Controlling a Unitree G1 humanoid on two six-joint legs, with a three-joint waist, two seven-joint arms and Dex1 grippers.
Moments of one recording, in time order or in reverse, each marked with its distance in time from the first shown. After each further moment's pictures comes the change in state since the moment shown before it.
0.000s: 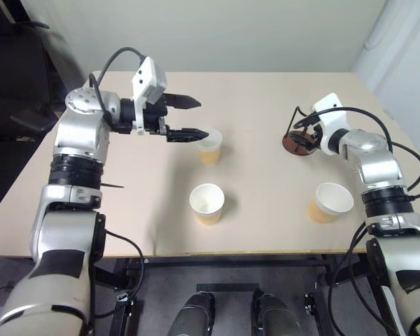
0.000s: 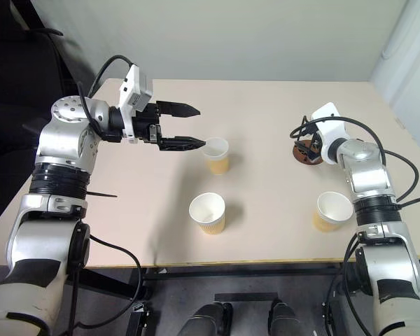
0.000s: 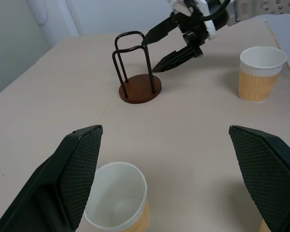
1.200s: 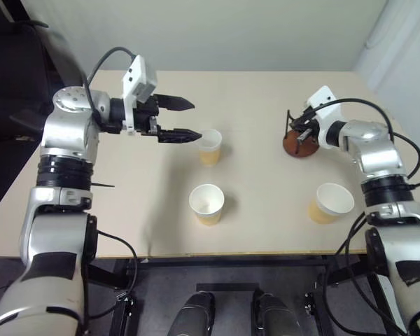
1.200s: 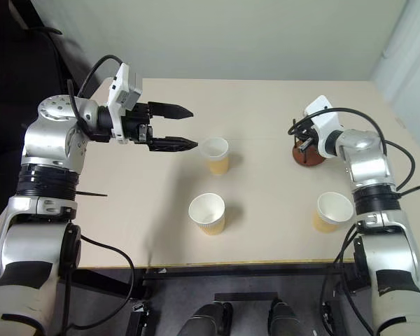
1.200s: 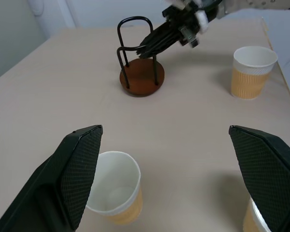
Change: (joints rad) left arm 0.014 0.053 0.006 -0.029 -0.025 0.075 -0.052; right arm -0.053 -0.027 0.008 -0.027 0.011 0.018 0.273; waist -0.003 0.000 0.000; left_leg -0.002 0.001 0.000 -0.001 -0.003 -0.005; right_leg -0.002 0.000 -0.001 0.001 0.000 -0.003
